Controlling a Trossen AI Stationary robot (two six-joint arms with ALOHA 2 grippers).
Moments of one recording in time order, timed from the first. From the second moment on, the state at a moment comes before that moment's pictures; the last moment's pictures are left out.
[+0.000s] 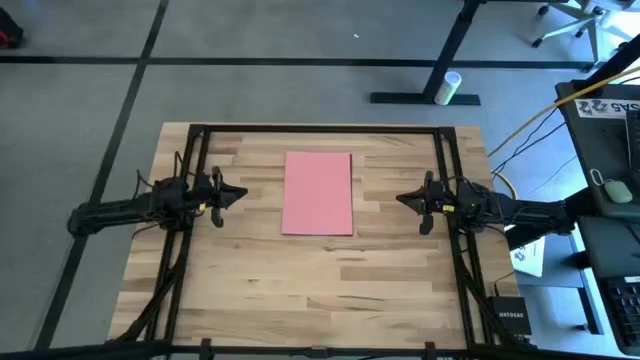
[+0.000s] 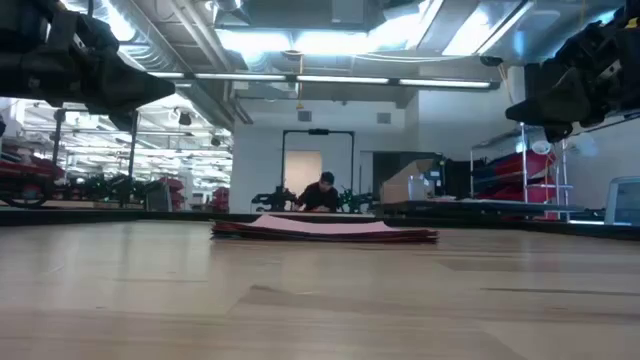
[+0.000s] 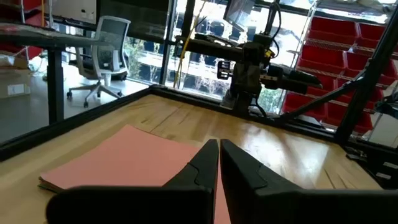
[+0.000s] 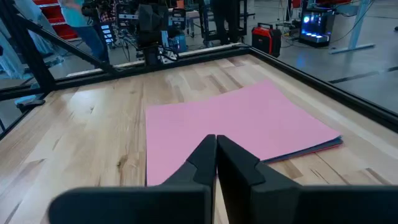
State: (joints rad) left arm 0.15 0.01 0.01 0.08 -0.09 -0.17; right arm -0.05 0.03 0.09 -0.23 0.12 0.15
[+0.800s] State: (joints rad) left arm 0.30 0.87 0.38 0.05 -0.02 -0.39; right arm -0.05 0.03 0.08 -0.22 0.12 0.15
